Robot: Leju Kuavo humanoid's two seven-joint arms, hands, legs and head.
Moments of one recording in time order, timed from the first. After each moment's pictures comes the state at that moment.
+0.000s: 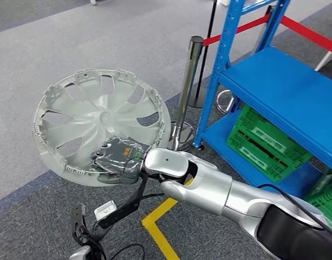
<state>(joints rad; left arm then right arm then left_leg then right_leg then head) -0.29 -0.24 0.16 -0.29 0.22 0.22 -0.21 -0.86 0.01 1.13 -1.24 0.85 -0.17 -0.26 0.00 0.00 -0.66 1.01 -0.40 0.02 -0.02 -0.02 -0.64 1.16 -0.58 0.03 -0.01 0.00</state>
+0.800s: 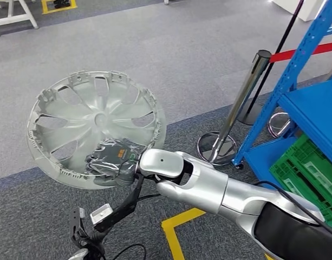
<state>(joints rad) -0.29 -0.23 0.17 -0.29 0.29 0.16 -0.19 -0.89 0.03 1.15 -1.23 0.85 -0.17 -0.27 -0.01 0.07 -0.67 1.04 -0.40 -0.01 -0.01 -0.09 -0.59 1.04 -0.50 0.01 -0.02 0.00</state>
